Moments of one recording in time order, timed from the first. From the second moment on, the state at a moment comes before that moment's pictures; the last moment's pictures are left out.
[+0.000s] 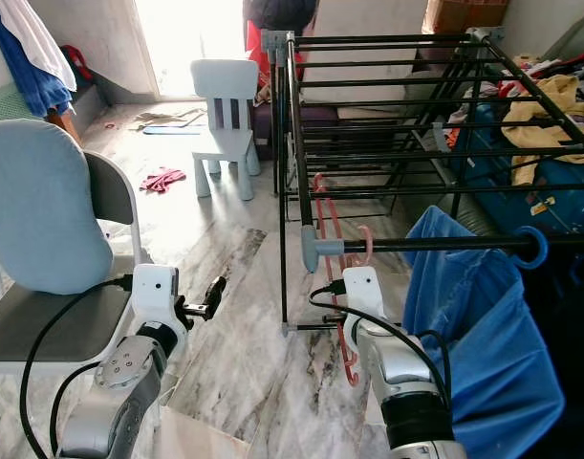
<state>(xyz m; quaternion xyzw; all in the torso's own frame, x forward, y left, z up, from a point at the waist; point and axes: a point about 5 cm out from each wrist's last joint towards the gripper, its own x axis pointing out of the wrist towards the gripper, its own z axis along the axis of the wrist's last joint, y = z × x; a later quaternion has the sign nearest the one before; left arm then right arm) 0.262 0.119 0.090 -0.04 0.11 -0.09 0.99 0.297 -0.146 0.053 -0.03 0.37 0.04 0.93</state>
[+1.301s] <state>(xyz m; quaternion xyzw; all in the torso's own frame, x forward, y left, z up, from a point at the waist) 0.241 0.135 0.083 -0.05 0.14 -0.09 0.98 0.249 -0.170 0.074 -0.05 0.27 0.03 0.96</state>
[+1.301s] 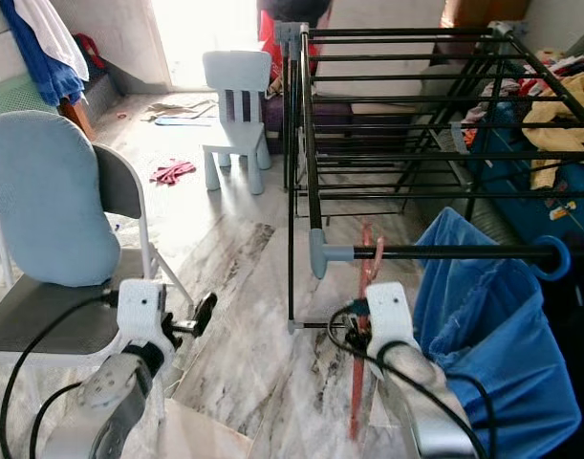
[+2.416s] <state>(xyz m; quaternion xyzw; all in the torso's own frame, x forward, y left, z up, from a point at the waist) 0.220 0.163 0.090 0.01 0.11 -0.04 0.99 0.231 -0.188 0.096 -0.06 0.15 0.01 0.99</state>
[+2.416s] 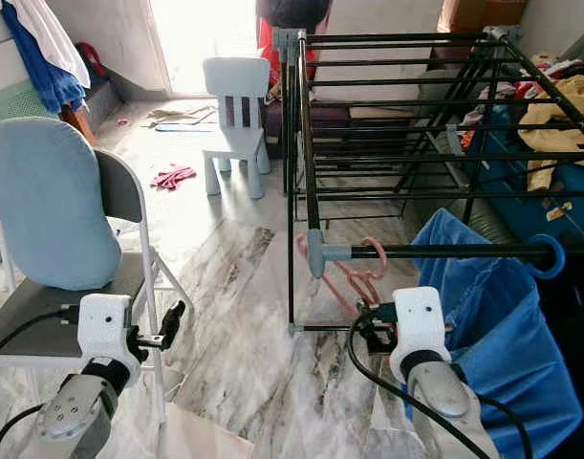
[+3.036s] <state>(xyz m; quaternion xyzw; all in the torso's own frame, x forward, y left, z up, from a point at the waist) 0.235 0.158 0.097 0.01 0.09 -0.04 0.99 0.241 -0.181 0.105 -0.03 0.12 0.00 0.99</state>
